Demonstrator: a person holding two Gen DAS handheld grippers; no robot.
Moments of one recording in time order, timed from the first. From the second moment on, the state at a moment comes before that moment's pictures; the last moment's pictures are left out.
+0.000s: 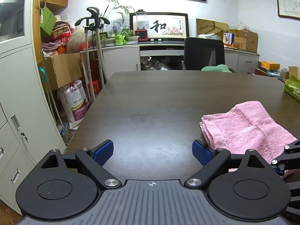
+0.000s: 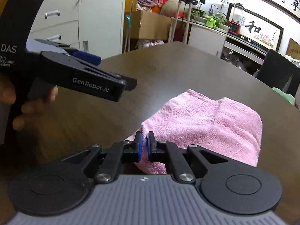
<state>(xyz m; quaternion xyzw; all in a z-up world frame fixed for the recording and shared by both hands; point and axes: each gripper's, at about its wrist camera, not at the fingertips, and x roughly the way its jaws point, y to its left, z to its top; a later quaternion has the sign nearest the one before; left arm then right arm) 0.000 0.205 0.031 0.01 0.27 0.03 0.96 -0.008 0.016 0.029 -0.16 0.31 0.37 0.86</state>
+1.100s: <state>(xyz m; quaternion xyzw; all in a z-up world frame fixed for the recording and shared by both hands) 0.013 0.137 0.007 0.10 0.29 -0.04 0.95 0.102 -0.134 0.045 0.14 0.38 0.31 0.86</state>
